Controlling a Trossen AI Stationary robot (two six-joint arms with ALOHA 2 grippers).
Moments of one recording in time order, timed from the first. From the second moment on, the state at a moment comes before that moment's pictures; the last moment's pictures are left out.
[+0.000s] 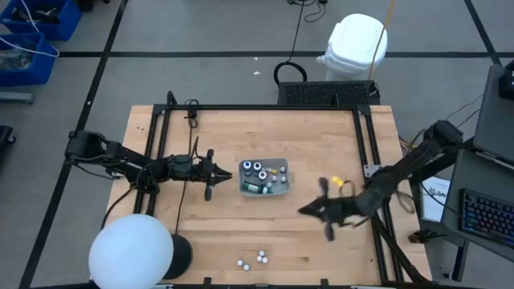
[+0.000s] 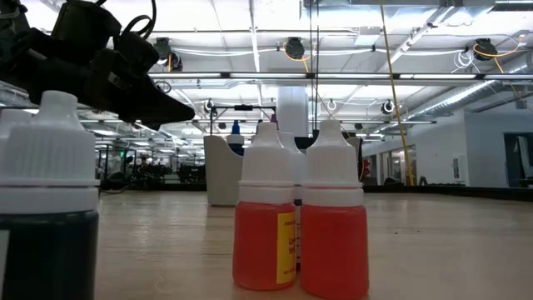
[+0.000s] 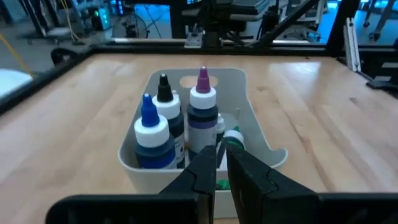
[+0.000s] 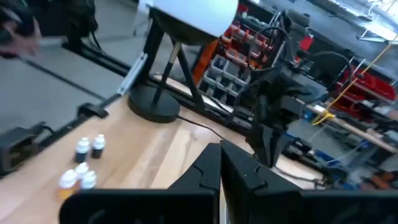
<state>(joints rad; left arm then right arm) -0.01 1.30 0.19 0.90 0.00 -0.02 0.66 1.17 0.58 0.49 0.55 -0.35</state>
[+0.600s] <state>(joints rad) -0.23 1.30 0.30 0.67 0.01 -0.02 0.65 0.77 0.11 0.83 0.52 -0.29</state>
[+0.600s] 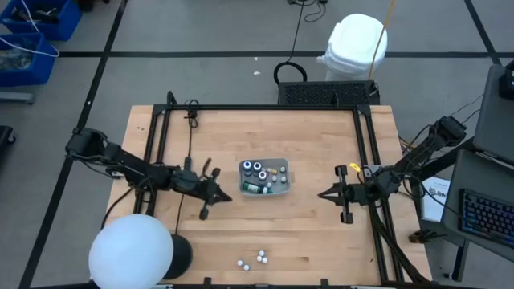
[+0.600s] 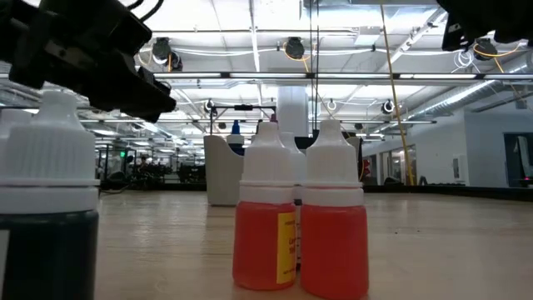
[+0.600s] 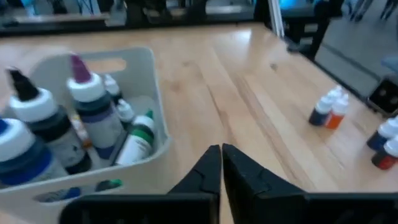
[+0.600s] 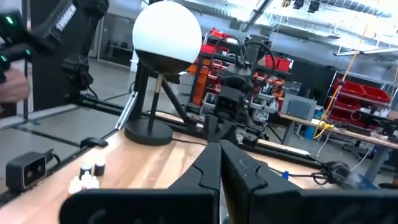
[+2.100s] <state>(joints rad) -0.60 1.86 0.78 0.54 0.05 -0.10 0.65 0.78 0.11 0.83 0.52 -0.30</state>
